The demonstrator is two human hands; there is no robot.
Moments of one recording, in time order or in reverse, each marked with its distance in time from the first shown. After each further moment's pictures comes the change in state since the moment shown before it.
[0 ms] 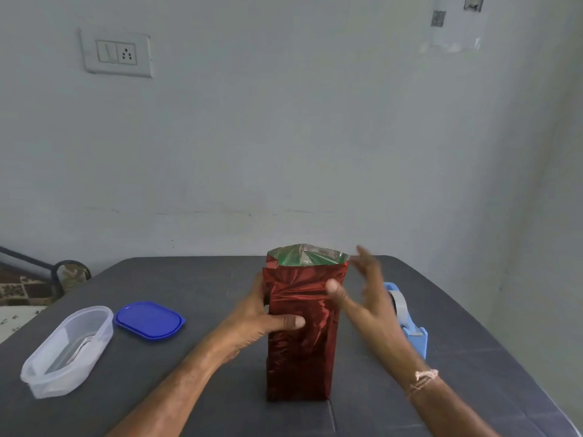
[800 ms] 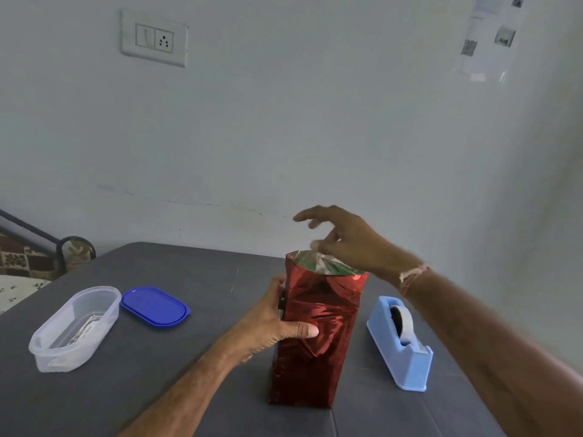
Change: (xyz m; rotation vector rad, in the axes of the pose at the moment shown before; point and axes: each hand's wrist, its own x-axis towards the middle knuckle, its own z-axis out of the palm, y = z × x) left_hand -0.007 -0.010 0.000 -0.082 -0.031 -0.019; right_hand 0.105 -0.104 0.024 -0.503 -0.466 -0.220
